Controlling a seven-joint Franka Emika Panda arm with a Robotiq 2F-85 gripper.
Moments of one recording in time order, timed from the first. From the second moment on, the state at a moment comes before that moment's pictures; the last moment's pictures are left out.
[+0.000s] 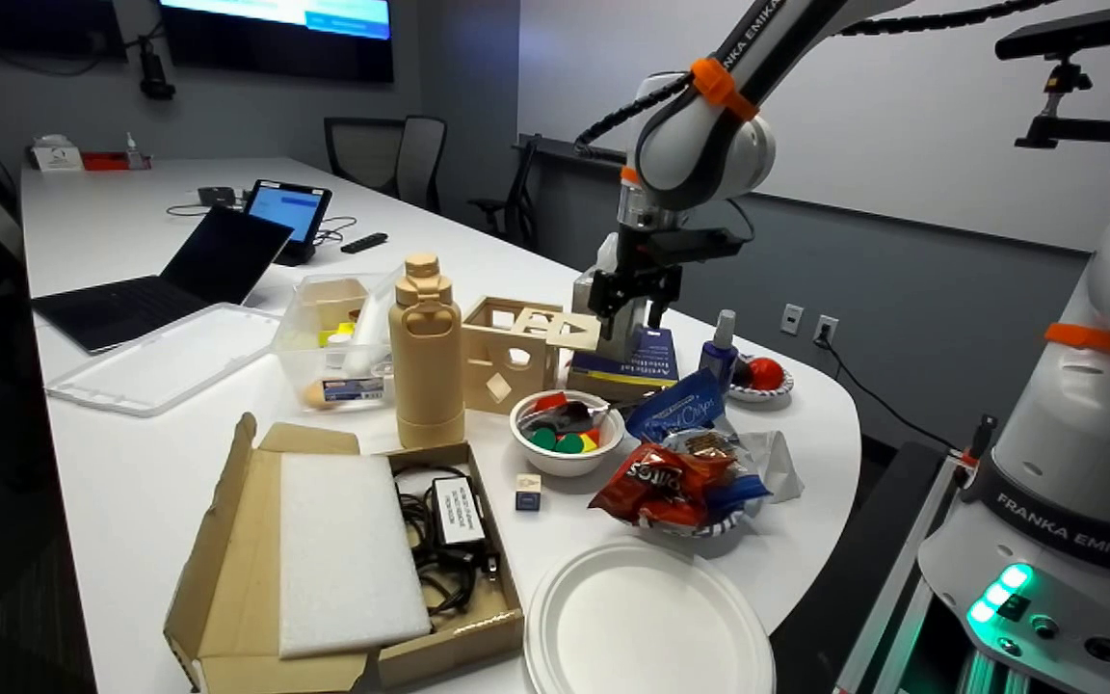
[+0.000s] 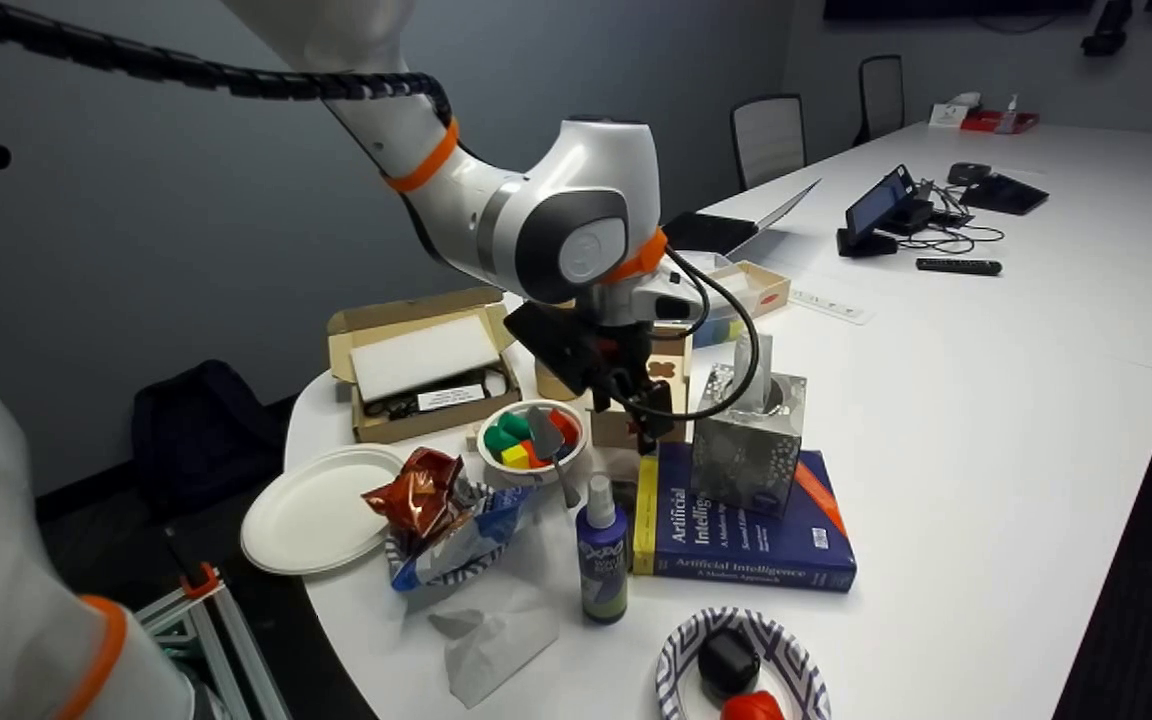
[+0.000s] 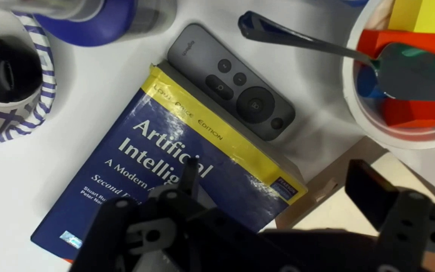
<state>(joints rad) -0.02 0.06 0.00 -2.50 -0.04 2.62 0.23</state>
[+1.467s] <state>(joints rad) -0.01 0.14 -0.04 -2.45 -0.07 2.63 0.27</state>
